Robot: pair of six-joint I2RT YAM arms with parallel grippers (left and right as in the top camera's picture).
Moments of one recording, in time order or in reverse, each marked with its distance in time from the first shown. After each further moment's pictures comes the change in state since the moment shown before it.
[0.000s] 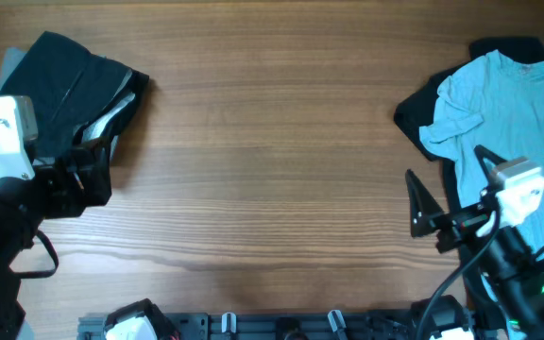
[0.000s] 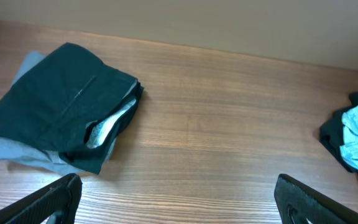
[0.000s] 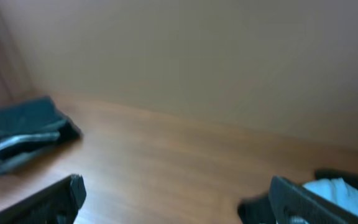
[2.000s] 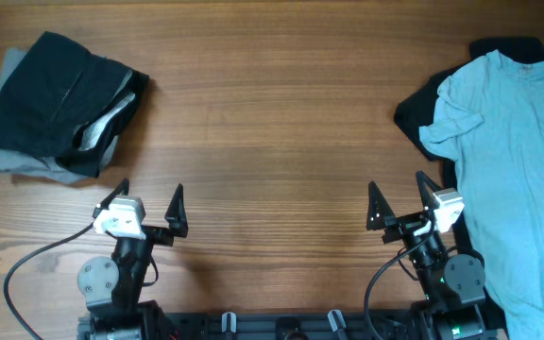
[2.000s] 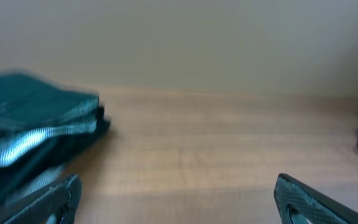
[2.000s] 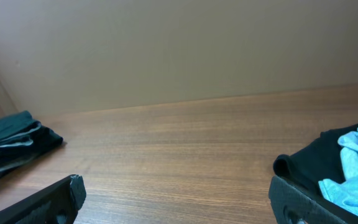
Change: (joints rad) left arm -0.209 -1.016 -1.696 1.285 -0.060 -0.196; right arm -0.002 -0.451 -0.981 0.661 0.042 0.253
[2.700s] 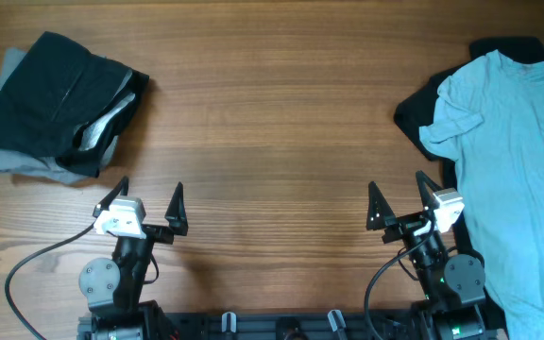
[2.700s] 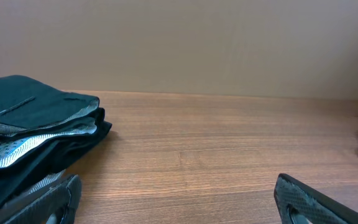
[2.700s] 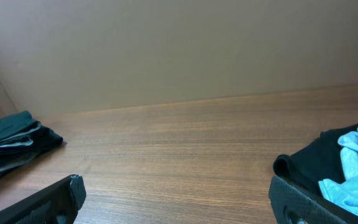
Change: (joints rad) left arm 0.000 0.000 -0.026 0.049 0.000 -0.001; right arm 0.000 0.000 0.000 0.000 0.000 0.000
